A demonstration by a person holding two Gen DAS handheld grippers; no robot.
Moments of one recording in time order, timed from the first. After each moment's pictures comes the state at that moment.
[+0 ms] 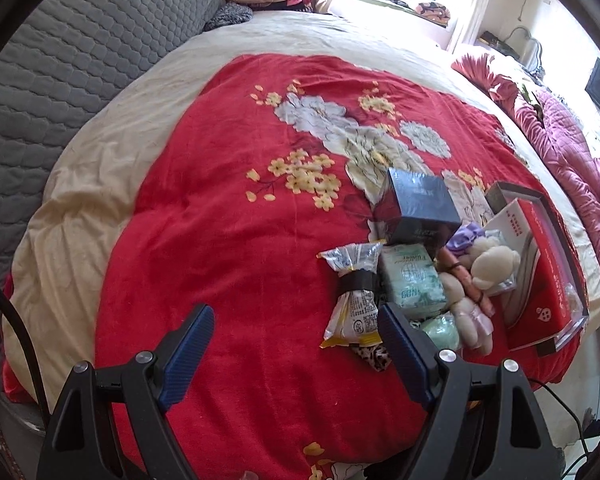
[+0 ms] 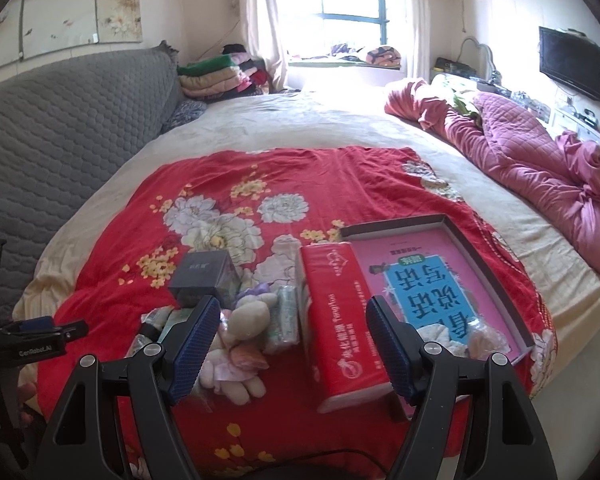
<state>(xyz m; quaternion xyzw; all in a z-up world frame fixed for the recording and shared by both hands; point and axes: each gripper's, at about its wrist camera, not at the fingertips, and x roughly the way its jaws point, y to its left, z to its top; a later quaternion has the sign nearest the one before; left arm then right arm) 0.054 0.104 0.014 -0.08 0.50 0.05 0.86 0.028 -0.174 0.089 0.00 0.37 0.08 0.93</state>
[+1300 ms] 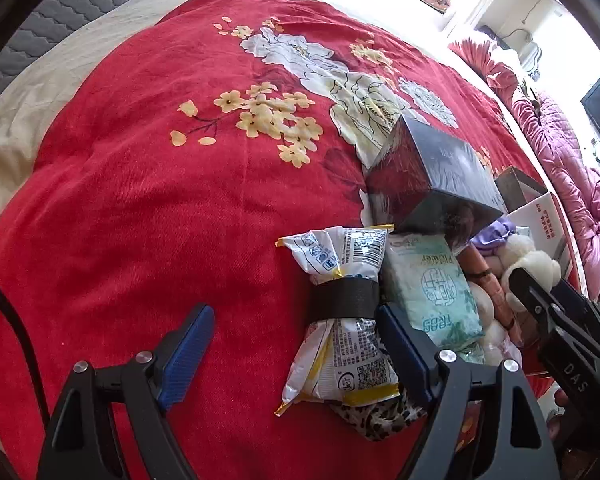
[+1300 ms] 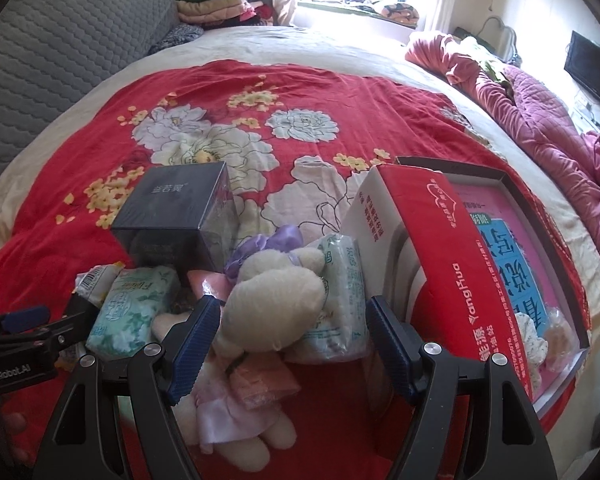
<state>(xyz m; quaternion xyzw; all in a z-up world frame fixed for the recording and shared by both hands) 0.112 0.098 -0.076 -0.15 0.54 -0.01 0.82 0.119 -0.105 -0.037 -0.06 0.46 0.05 0.89</state>
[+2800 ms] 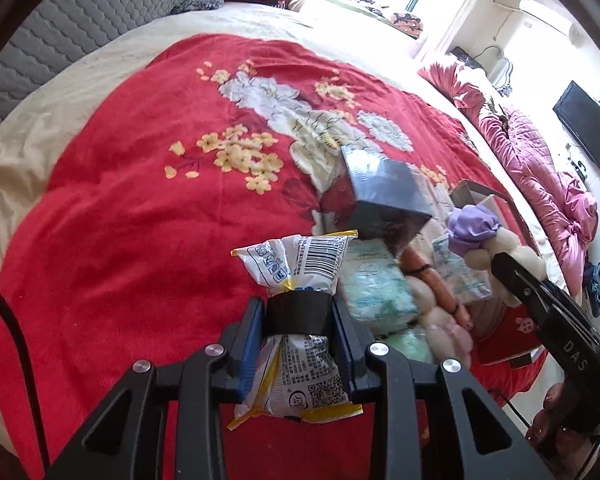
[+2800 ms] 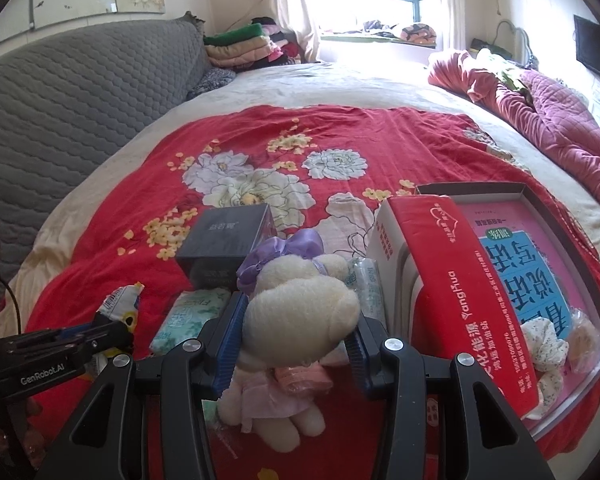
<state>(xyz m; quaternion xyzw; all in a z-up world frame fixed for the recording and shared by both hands) 0.074 0.082 -0.034 -0.15 0.48 -0.03 0.86 0.083 -0.127 0.001 0.01 0.39 0.13 0.91</state>
